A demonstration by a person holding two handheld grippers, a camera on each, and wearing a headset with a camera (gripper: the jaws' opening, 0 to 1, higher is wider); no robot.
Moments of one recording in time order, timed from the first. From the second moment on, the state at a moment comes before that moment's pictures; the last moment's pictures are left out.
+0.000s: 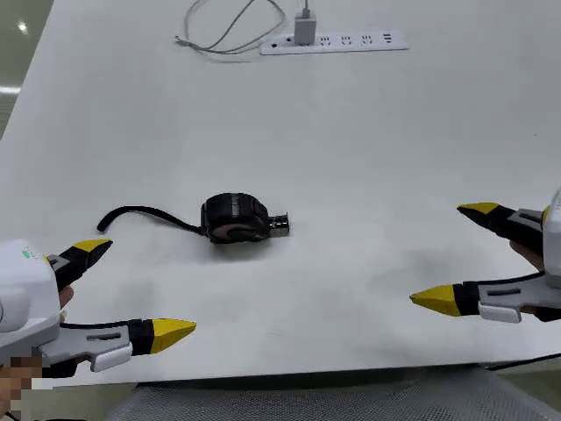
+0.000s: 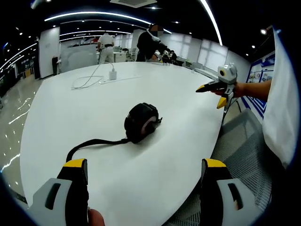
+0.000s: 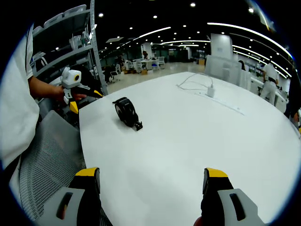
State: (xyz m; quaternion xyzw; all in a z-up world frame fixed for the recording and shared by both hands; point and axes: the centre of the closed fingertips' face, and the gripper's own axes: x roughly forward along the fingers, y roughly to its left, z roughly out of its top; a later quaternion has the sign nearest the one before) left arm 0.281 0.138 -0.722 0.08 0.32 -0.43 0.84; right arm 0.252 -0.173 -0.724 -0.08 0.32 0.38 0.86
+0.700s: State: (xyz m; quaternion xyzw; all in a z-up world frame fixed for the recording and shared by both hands) left arm 0.284 0.141 -0.722 0.08 0.31 -0.43 0.85; right arm 0.252 -0.168 -0.730 -0.09 0.33 0.39 0.86
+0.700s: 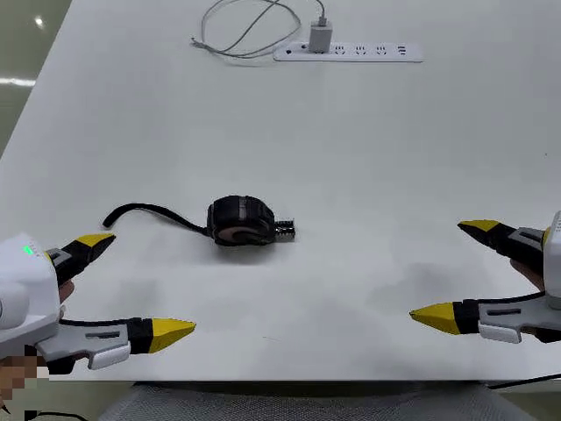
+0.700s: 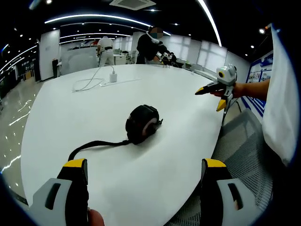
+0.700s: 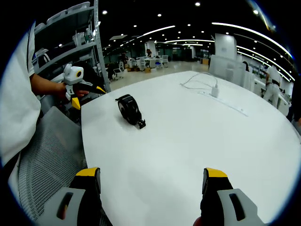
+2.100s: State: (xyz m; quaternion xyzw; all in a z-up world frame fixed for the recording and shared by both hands) left arm 0.318 0.099 -0.735 0.13 0.30 -0.50 0.80; right arm 0.281 -0.135 -0.743 -0.12 0.32 0.45 0.83
